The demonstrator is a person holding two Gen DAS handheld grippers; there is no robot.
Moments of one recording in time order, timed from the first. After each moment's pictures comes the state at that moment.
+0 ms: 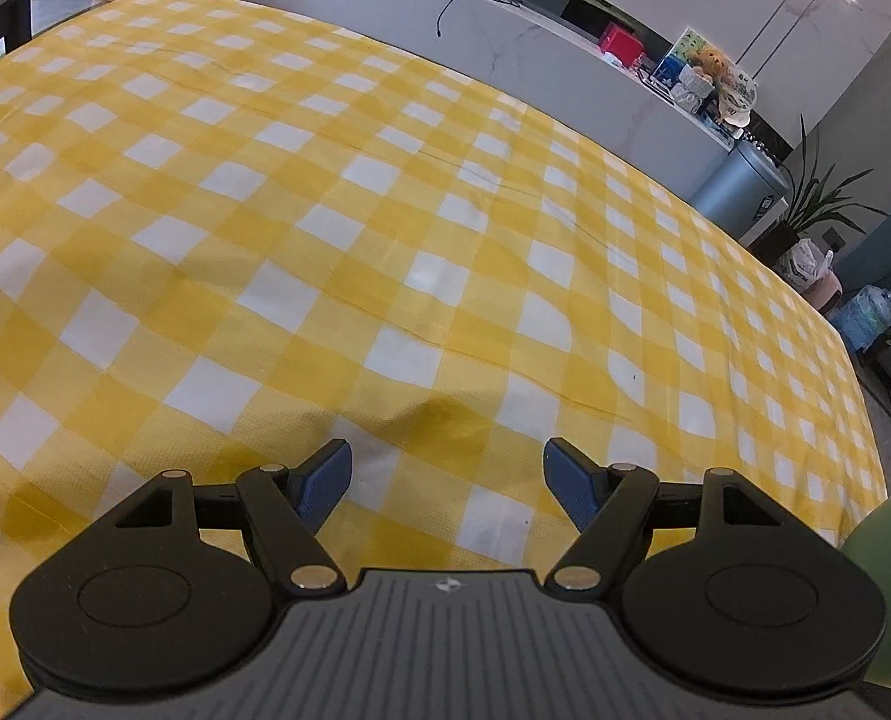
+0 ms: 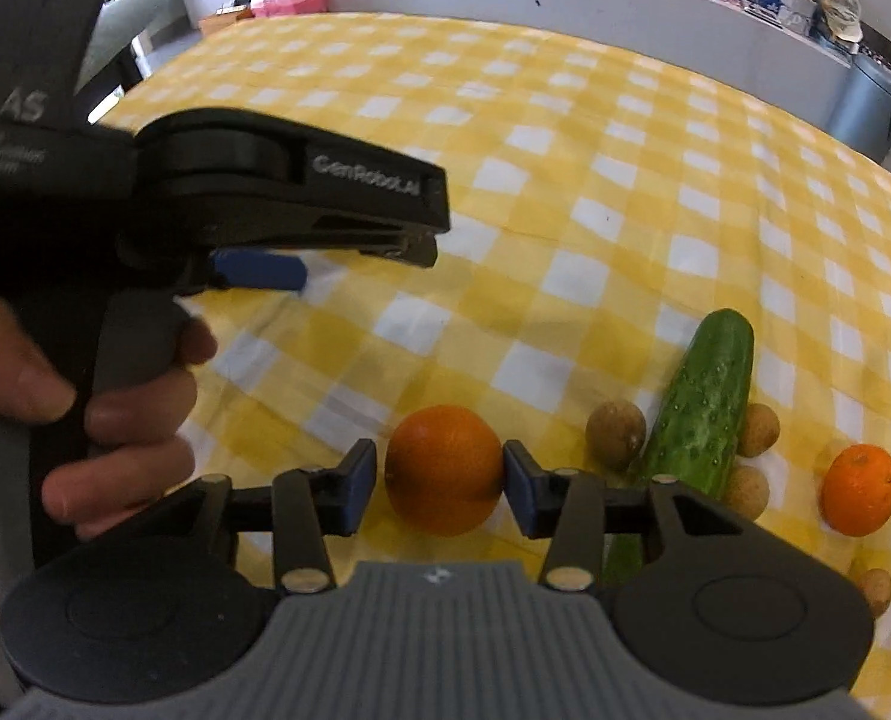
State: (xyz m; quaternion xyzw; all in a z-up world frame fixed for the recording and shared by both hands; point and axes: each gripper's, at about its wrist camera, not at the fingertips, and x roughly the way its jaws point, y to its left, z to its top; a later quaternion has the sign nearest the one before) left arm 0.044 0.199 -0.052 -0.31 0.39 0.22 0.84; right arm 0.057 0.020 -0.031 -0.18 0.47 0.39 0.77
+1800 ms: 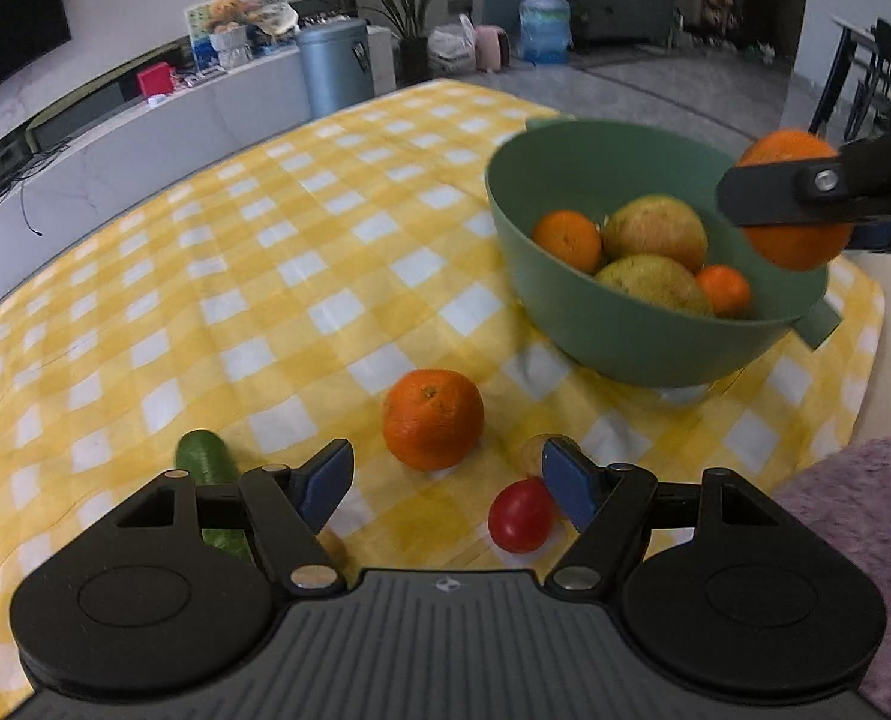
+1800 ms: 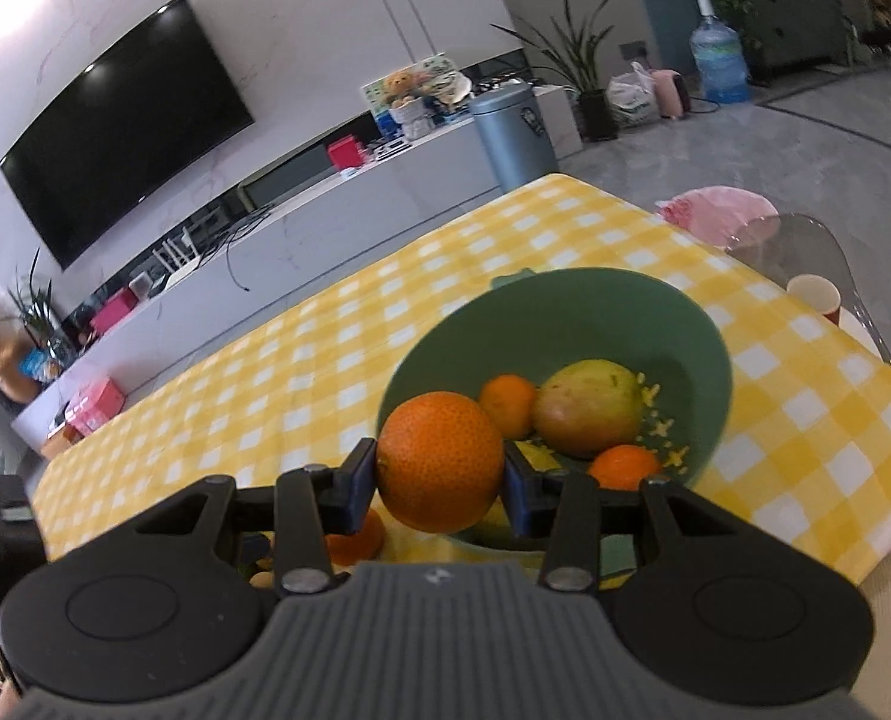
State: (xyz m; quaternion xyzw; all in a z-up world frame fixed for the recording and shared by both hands) left arm 0.124 -0.064 -0.042 0.08 0.43 -0.08 0.90; right arm 0.117 -0.291 0.028 0.16 0.36 0.17 0.90
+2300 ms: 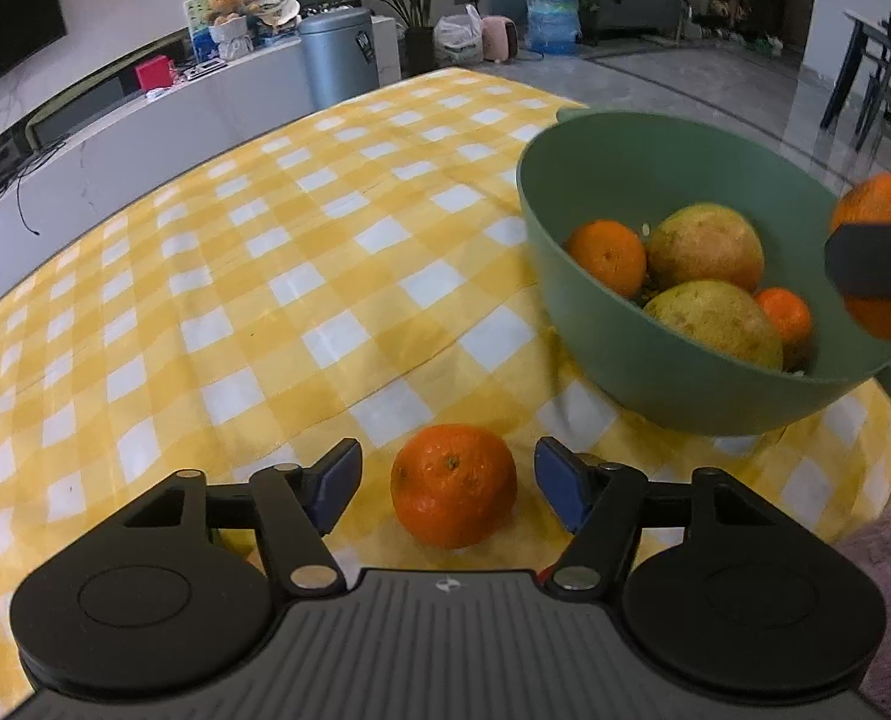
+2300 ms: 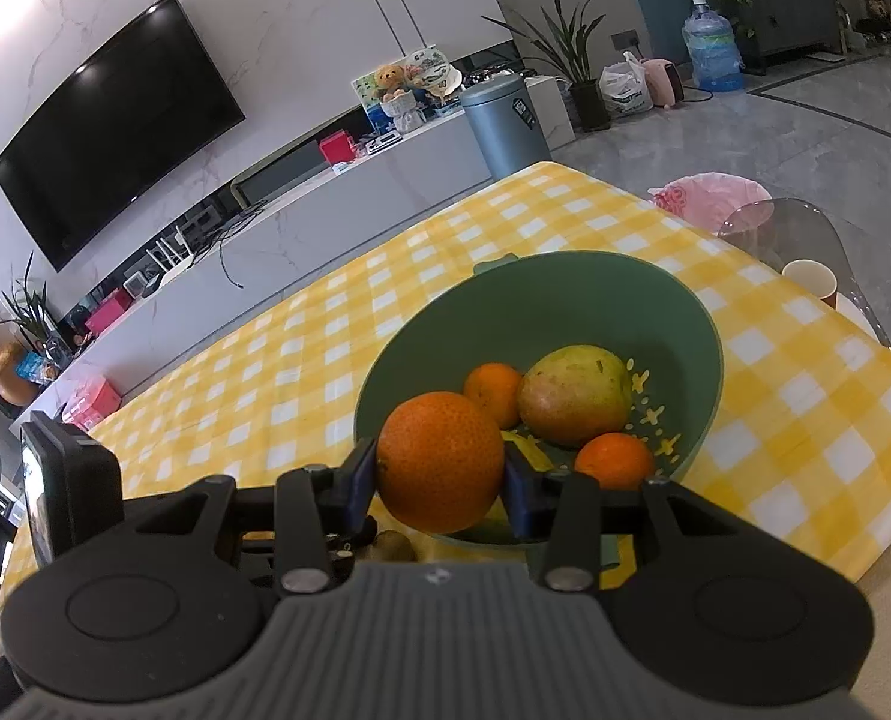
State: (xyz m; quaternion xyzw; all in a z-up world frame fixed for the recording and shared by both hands) left arm 0.163 -0.062 -0.058 0.08 0.44 -0.07 0.89; right arm 0.120 -0.292 0.022 0.16 0.37 0.17 0.90
